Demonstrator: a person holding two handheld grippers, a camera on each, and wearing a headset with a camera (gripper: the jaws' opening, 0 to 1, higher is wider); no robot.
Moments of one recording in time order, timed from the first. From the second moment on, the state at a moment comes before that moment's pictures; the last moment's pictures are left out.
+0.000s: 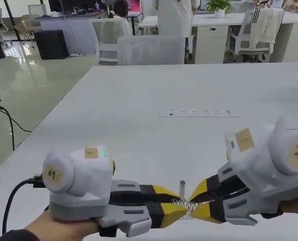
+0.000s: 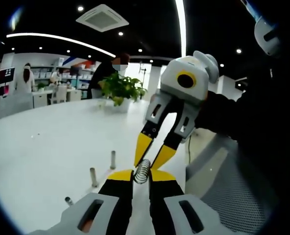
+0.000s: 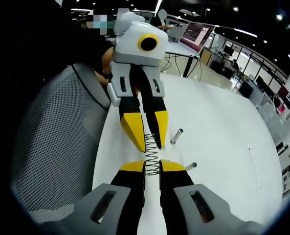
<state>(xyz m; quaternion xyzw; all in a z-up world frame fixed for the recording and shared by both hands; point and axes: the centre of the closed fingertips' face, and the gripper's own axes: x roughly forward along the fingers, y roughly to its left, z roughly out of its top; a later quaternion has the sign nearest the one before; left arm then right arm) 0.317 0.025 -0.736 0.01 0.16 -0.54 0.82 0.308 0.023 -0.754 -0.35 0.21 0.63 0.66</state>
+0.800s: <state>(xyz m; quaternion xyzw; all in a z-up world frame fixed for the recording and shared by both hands) 0.311 0.022 -0.726 -0.02 0.17 -0.56 0.81 0.306 0.025 -0.757 -0.31 0.24 0.63 0.67</state>
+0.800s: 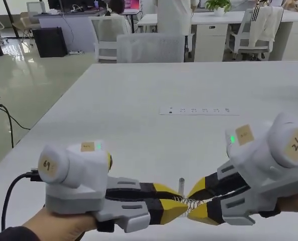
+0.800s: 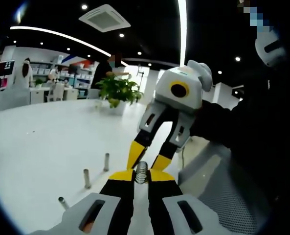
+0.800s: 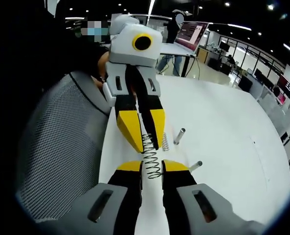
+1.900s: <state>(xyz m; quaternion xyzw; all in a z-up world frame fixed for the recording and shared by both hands) 0.306 0.022 -0.722 -0.05 0.16 -0.57 0.80 0.299 0.018 -0.743 -0.25 0.26 0.65 0.67</state>
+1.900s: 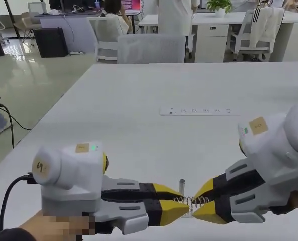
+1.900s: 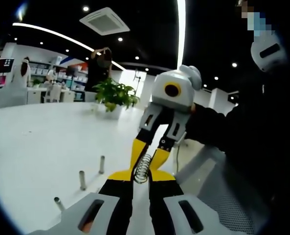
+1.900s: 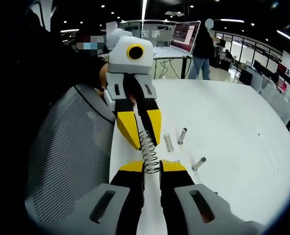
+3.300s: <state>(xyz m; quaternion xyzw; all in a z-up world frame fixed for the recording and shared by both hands) 0.311 0.023 -0.738 0.02 0.15 -0.56 0.82 0.296 0.031 -0.723 -0.24 0.26 0.66 0.67</state>
